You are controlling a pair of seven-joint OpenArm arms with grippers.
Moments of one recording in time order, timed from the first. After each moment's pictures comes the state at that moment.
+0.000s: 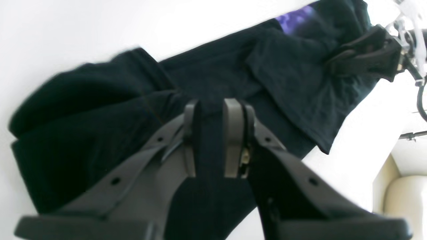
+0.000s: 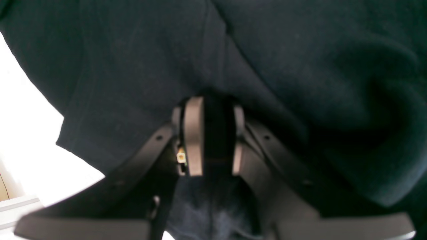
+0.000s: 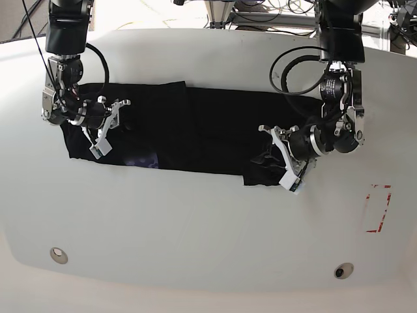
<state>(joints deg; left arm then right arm) -8.6 -10.1 -2.0 90.4 -42.4 -32.5 63.5 2.6 22.3 8.9 68.9 42.3 42.5 -58.9</state>
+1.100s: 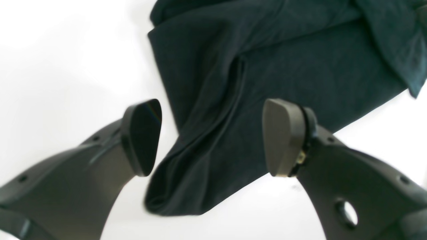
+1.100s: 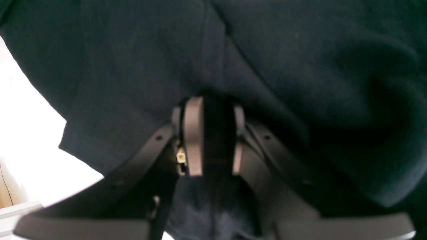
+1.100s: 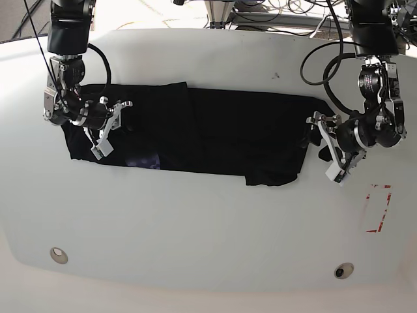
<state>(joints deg) -5.6 -22.5 -8.8 94.0 -42.1 -32.5 71.2 2.7 21.2 9.1 68.9 42.3 41.9 -58.7</state>
